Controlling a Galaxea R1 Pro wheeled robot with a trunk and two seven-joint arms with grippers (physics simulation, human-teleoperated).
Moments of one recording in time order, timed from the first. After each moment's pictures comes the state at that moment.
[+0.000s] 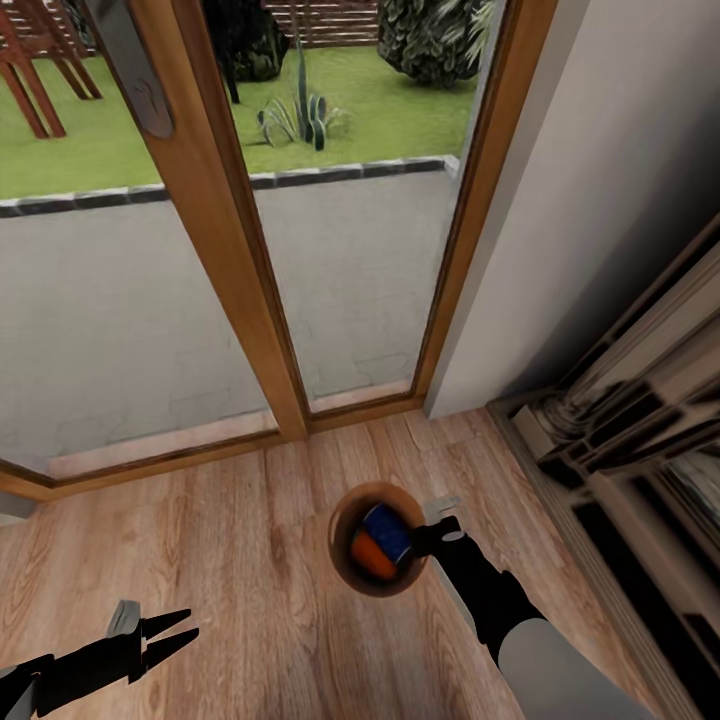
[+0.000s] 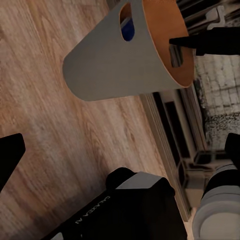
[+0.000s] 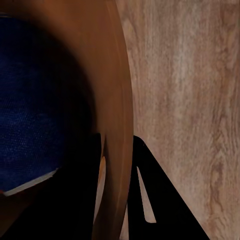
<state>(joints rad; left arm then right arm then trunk) -0.47 0.40 0.31 -0.33 0.08 -0.03 -1.46 -0.66 0.09 0.24 -0.65 0.09 0.39 -0.08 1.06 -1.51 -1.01</state>
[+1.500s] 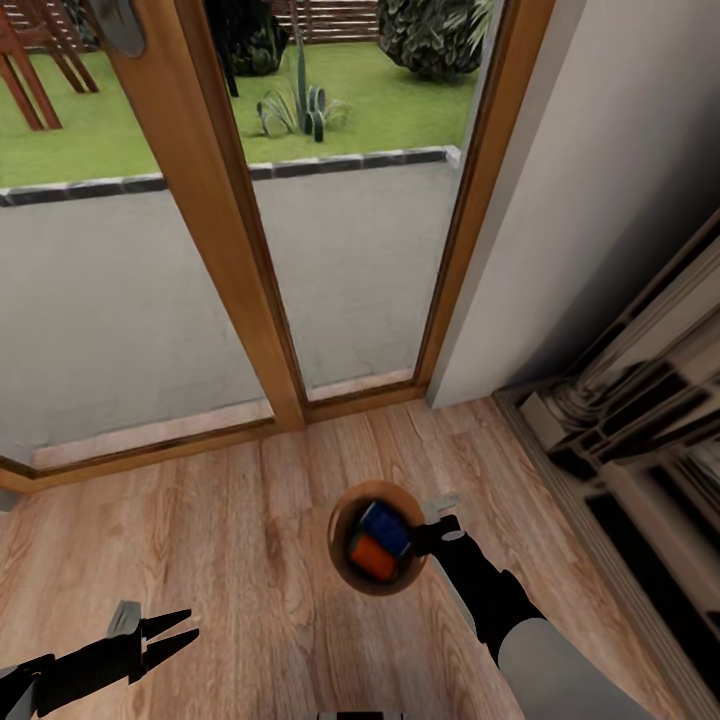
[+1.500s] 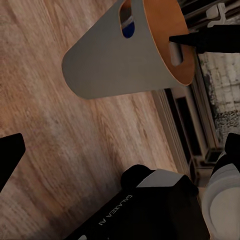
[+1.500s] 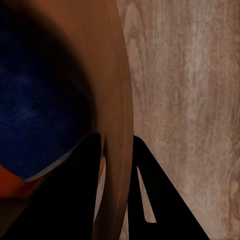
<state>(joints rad) -0.47 0.40 0.31 -0.33 0.08 -0.03 -1.46 -0.66 0.09 0.24 -0.66 0.09 0.39 -0.08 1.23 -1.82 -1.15</state>
